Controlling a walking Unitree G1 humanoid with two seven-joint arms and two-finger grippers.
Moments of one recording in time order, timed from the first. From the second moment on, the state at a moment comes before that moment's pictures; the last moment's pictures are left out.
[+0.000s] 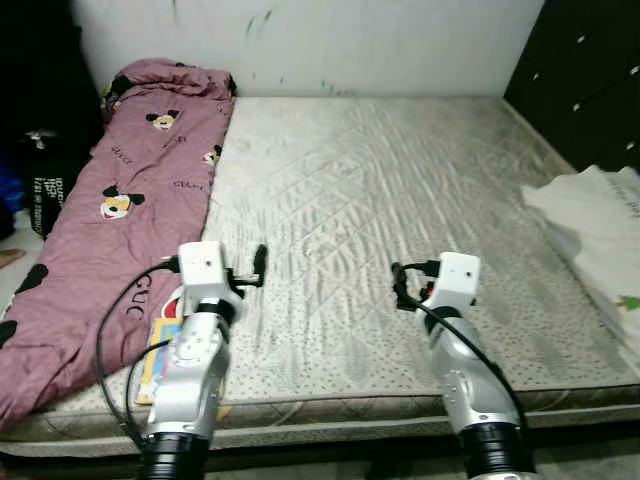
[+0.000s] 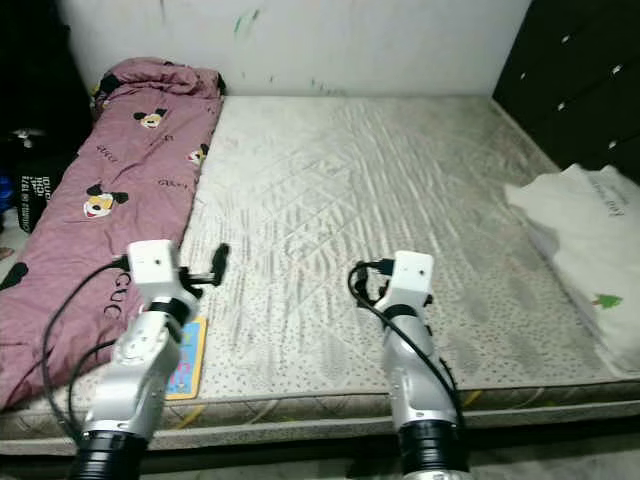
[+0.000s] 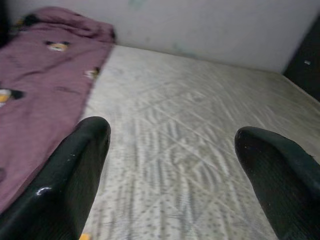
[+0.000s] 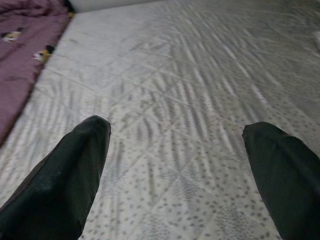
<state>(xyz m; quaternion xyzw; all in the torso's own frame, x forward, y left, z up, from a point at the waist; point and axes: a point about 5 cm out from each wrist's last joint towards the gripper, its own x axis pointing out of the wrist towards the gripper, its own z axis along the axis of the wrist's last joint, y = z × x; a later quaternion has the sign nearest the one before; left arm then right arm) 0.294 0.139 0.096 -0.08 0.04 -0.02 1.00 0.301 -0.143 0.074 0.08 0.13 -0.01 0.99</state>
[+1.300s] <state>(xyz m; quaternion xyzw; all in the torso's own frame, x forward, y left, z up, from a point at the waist) 0.293 0.159 0.090 -0.07 0.06 0.02 1.00 0.303 -0.126 0.073 0.09 0.14 0.01 0.99</state>
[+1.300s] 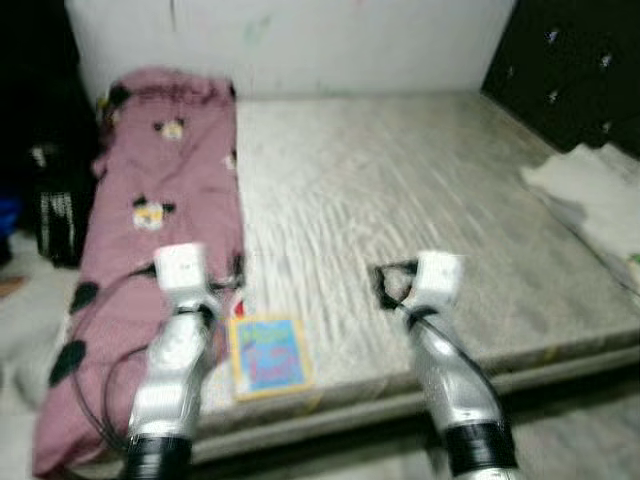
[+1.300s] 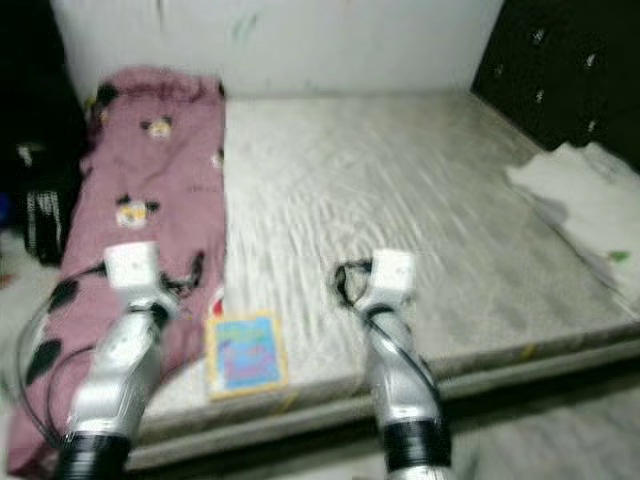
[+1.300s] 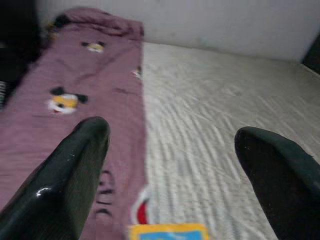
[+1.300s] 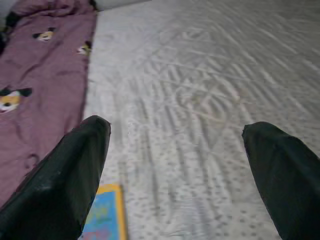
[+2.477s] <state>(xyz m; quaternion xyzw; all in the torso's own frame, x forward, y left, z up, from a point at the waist) 0.261 0.181 0.092 0.04 0.04 0.00 1.00 0.296 -0.145 0.073 0.07 0.13 -0.01 0.99</state>
